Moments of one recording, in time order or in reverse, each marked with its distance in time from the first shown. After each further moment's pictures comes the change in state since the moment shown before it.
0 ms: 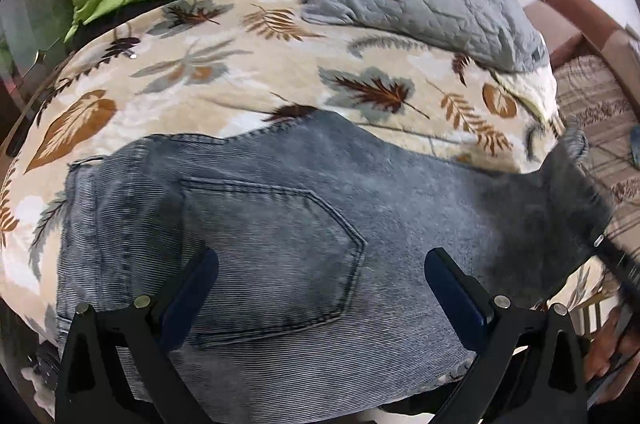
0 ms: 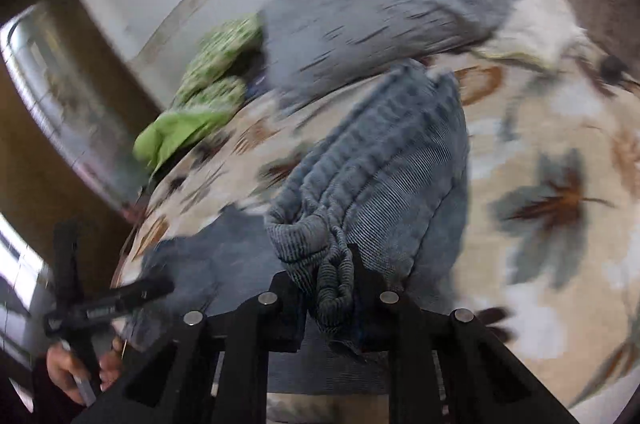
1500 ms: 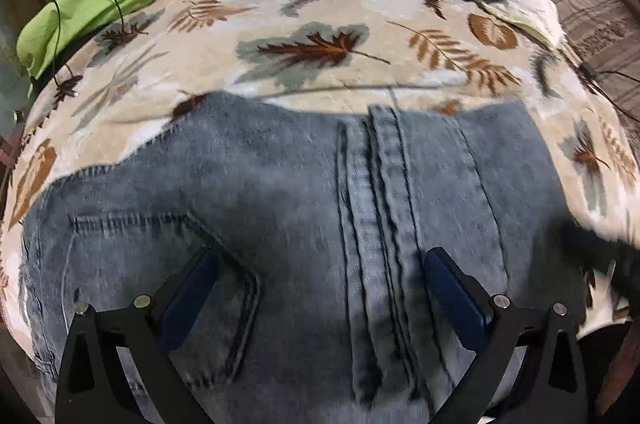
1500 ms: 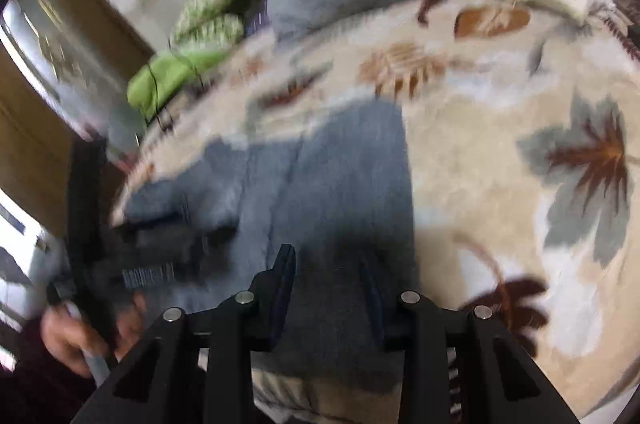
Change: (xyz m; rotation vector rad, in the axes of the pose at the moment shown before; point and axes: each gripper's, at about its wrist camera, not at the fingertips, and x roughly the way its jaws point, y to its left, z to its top) left arm 0.077 -0.086 -0.006 0.215 0.092 0.097; right arm 0.041 -0.044 -0.009 -0.003 0.142 0.023
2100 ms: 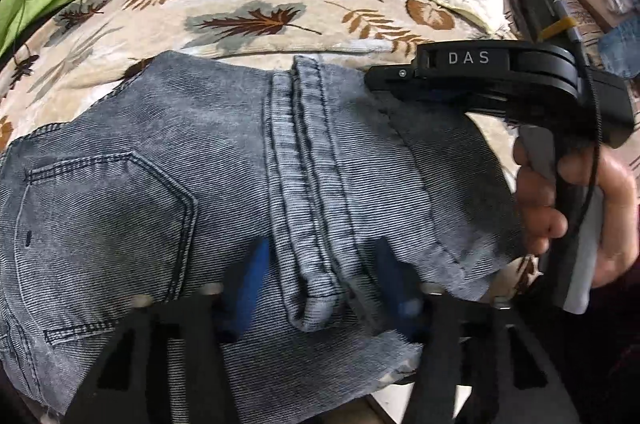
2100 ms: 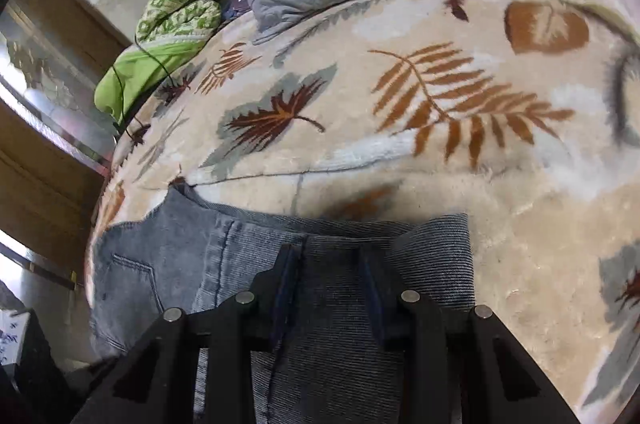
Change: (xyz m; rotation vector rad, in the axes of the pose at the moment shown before) left arm -0.015 -0.016 -0.026 0.027 0.034 -0.235; right arm 0.099 0.008 0.080 0.038 0.136 -0.018
